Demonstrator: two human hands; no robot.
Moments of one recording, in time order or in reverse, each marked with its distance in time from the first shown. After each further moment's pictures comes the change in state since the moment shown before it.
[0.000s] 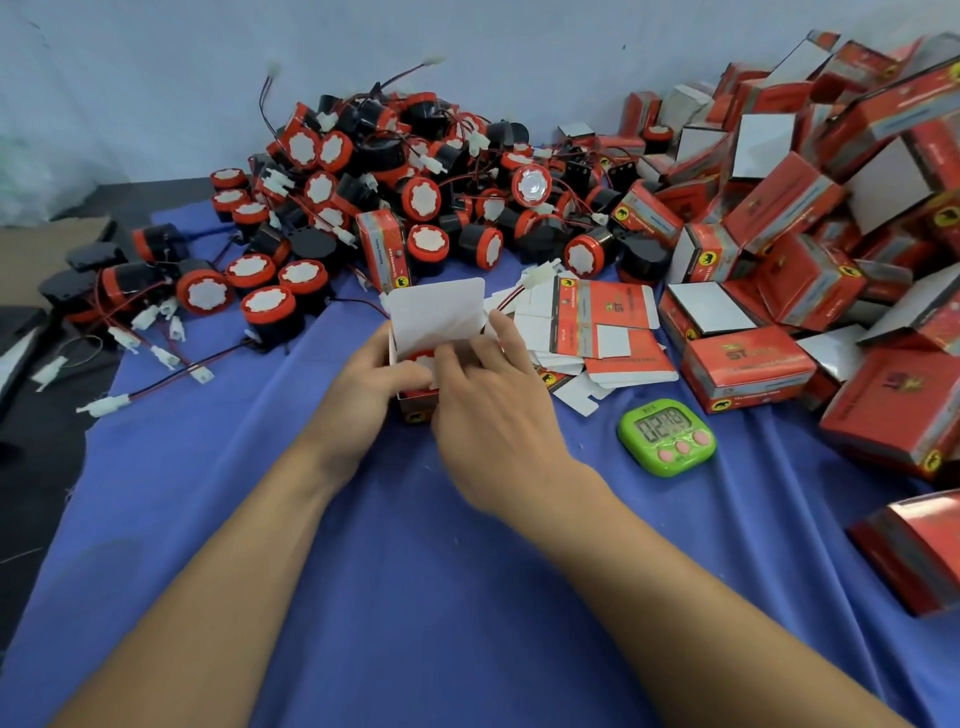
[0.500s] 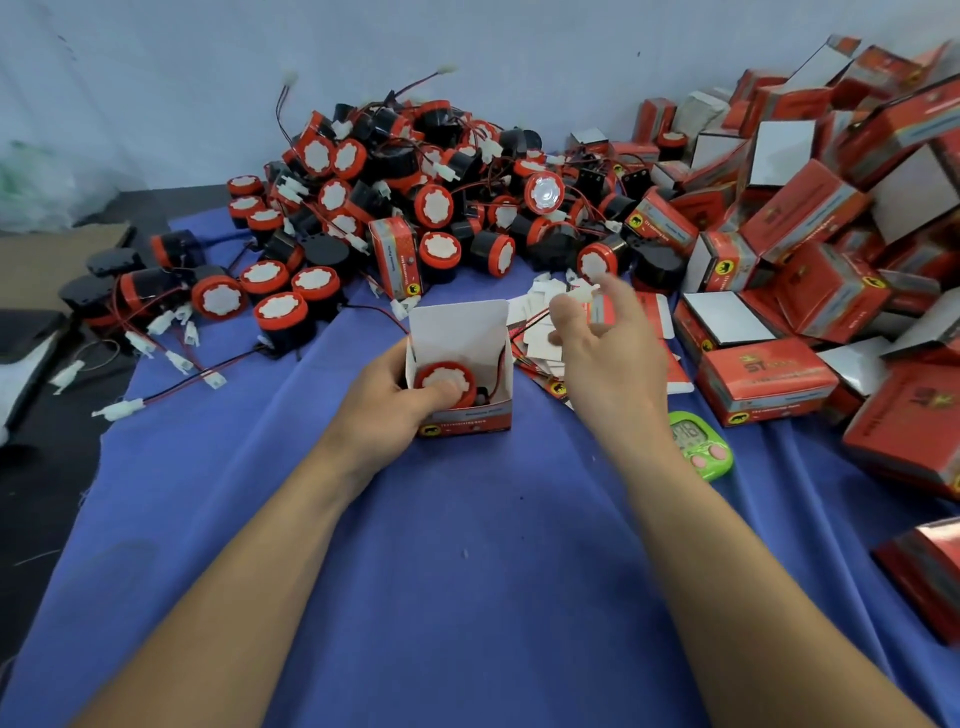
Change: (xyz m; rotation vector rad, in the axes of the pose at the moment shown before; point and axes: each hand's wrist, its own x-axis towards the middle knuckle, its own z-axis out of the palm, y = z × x) left_hand 0.005 0.000 0.007 0.065 0.054 -0.024; right_hand 0.004 0.070 -0.002 1.086 0.327 0.782
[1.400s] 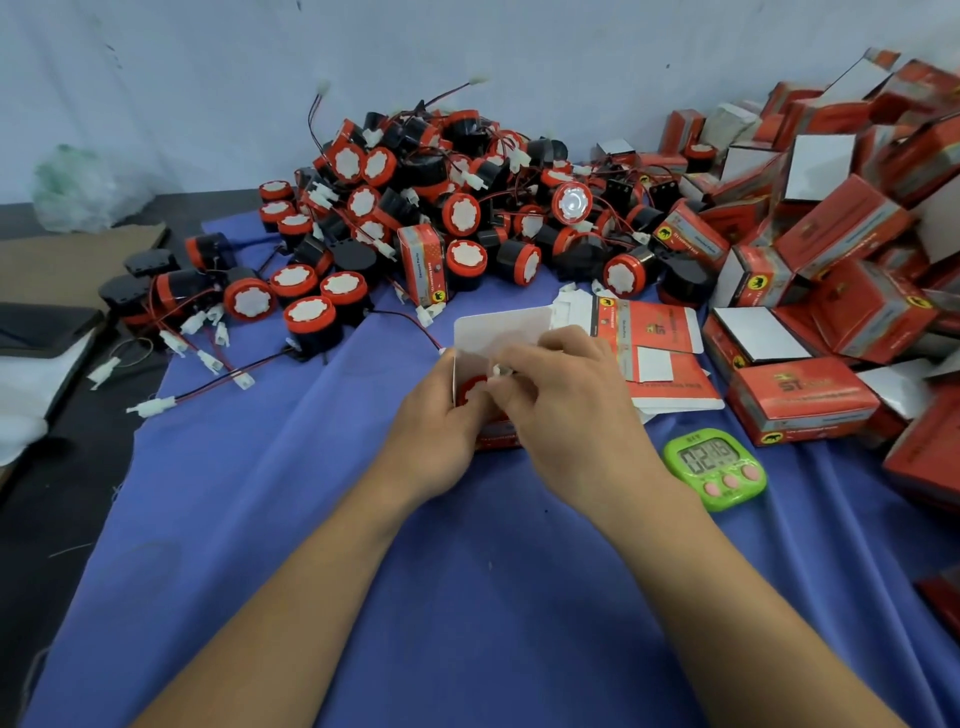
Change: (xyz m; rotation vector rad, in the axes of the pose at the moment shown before) left_hand -0.010 0.003 0.020 0.166 0.036 0.058; right_hand -0.033 -0.019 0.021 -0.450 -0.238 -0.575
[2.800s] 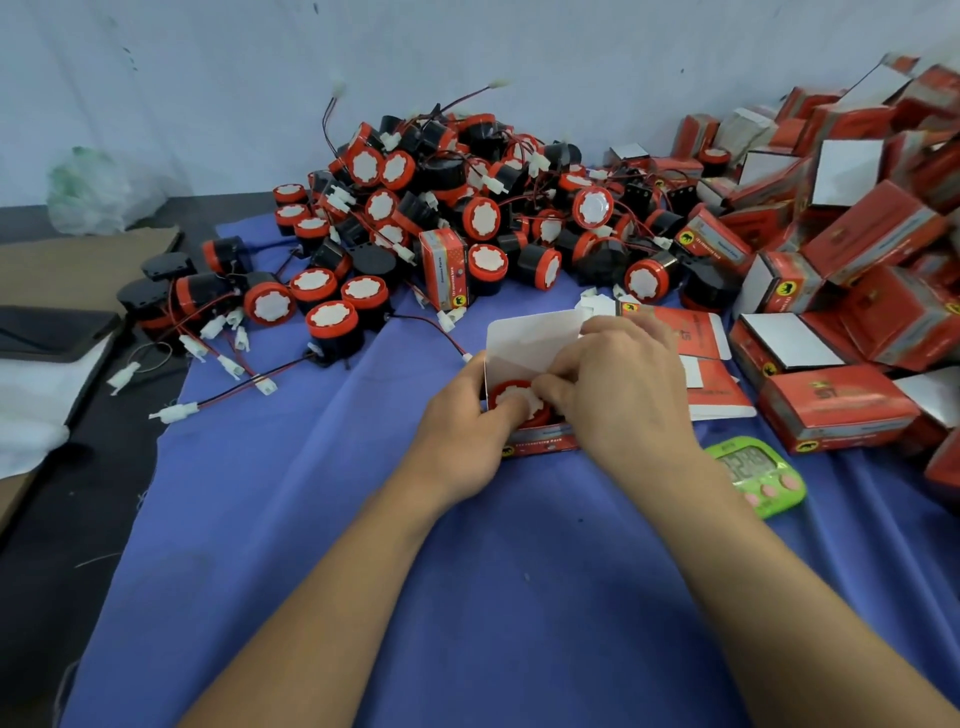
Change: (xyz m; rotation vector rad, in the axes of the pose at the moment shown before) left_hand 0.007 -0.007 -0.006 0.041 -0.023 -0.039; right_hand 0.026 0.007 -0.006 -0.383 -0.026 0.057
